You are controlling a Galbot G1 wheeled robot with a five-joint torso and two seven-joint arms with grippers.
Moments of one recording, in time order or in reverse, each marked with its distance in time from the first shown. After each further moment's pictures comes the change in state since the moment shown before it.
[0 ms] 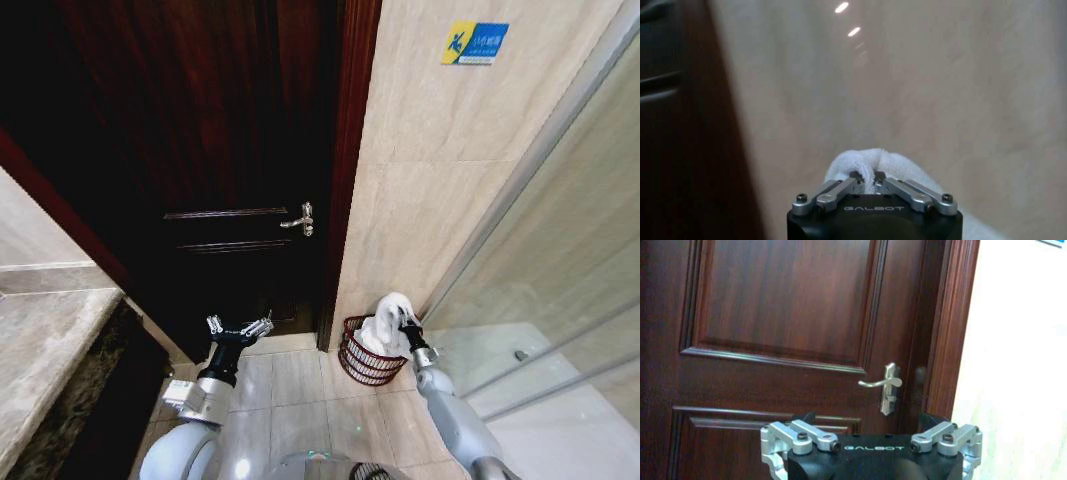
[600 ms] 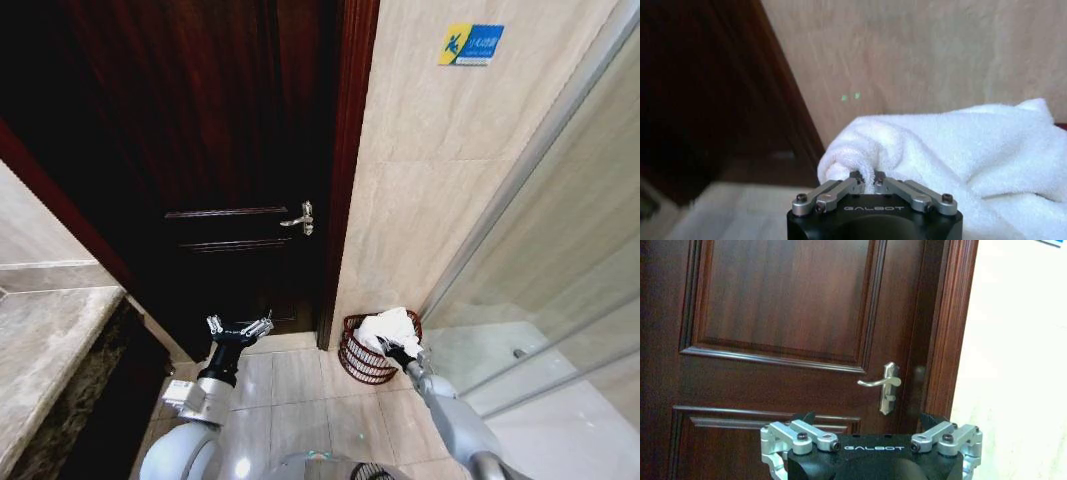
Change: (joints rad) left arm 0.000 0.000 0.000 0.000 0.000 0.000 0.000; right arm 0.080 -0.021 0.018 -0.143 -0.351 -0.411 -0.072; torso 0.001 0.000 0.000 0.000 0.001
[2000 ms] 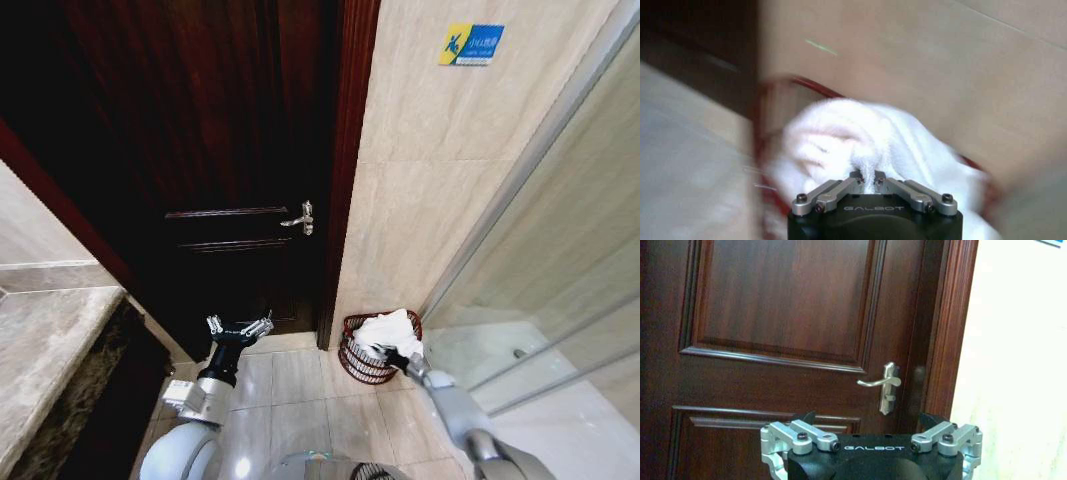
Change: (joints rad) left arm 0.000 0.000 0.000 0.000 0.000 0.000 0.000; right arm 0.100 -0.011 0.036 -0.166 -0.530 0.193 0.333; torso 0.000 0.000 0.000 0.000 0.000
